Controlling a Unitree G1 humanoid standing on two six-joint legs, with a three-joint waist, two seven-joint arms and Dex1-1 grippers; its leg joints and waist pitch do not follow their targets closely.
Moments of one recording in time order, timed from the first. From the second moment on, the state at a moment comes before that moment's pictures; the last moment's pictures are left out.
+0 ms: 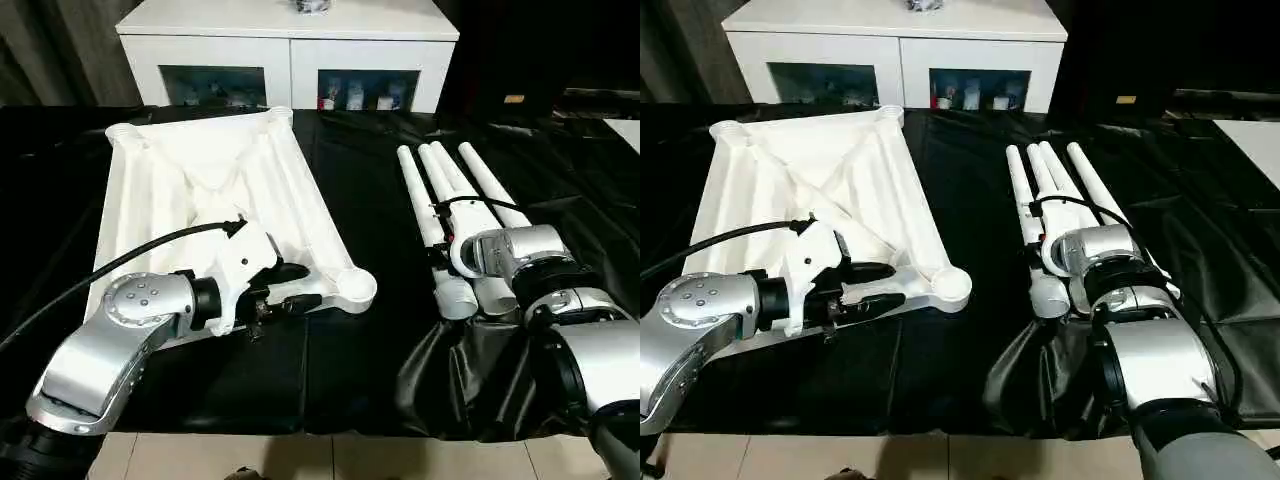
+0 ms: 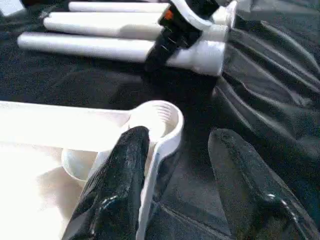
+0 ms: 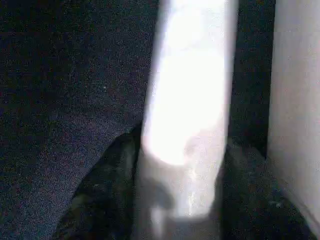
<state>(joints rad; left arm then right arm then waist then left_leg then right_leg) -0.28 0.52 -0.17 -0.37 -0.25 0.66 -0.83 -0.99 -0.31 -0.03 1.16 0.05 0.68 0.37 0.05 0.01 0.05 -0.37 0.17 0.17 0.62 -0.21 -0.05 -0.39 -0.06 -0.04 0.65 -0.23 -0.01</state>
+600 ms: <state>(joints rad) -0.45 0.14 0.03 -0.24 -0.42 0.82 -0.51 -0.93 -0.31 -0.24 0.80 0.34 0.73 0.58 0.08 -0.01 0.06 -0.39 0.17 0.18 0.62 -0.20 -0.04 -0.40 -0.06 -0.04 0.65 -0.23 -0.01</state>
